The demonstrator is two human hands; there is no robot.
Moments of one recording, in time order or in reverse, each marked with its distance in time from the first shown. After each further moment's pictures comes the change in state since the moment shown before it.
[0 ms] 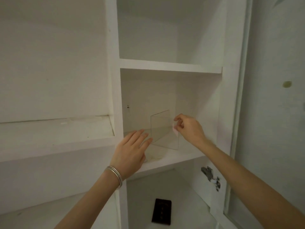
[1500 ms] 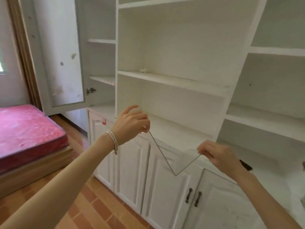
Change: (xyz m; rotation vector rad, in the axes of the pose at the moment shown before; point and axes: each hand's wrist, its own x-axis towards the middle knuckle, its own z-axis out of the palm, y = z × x) left_hand -0.248 0.171 -0.411 0.384 -0.276 -0.468; right_hand -0.306 -0.126 -0.085 0.600 -0.322 -1.086
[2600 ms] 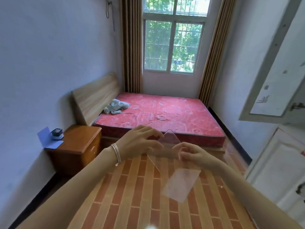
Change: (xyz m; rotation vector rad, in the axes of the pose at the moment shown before) left_hand -0.524 -0.110 -0.463 0.417 -0.482 -0.580; right_hand 0.285 -0.670 0.276 1.365 -1.030 -0.344
